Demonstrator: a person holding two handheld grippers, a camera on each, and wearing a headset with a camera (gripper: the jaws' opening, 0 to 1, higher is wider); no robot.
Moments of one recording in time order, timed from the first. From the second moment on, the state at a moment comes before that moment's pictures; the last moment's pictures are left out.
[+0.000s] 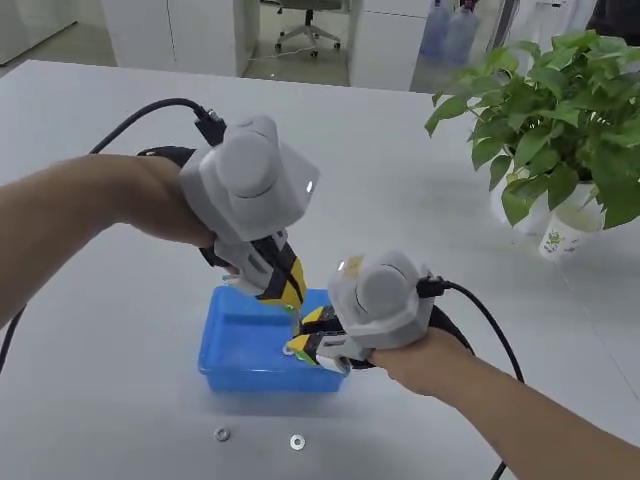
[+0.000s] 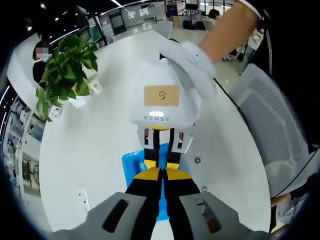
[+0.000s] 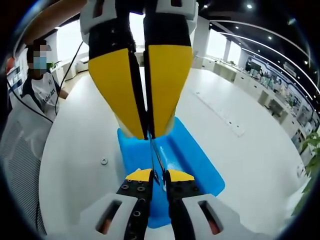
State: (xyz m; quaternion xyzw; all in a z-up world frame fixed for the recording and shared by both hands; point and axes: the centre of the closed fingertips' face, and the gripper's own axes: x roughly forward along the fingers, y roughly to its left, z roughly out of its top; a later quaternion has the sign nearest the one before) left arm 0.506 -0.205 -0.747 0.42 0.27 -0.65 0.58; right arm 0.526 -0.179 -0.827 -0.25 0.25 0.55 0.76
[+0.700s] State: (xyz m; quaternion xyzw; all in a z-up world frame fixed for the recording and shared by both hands) left arm 0.475 -0.201 -0.725 0.41 0.26 -0.65 0.58; right arm 0.496 -0.174 -0.804 -0.25 0.24 0.55 0.76
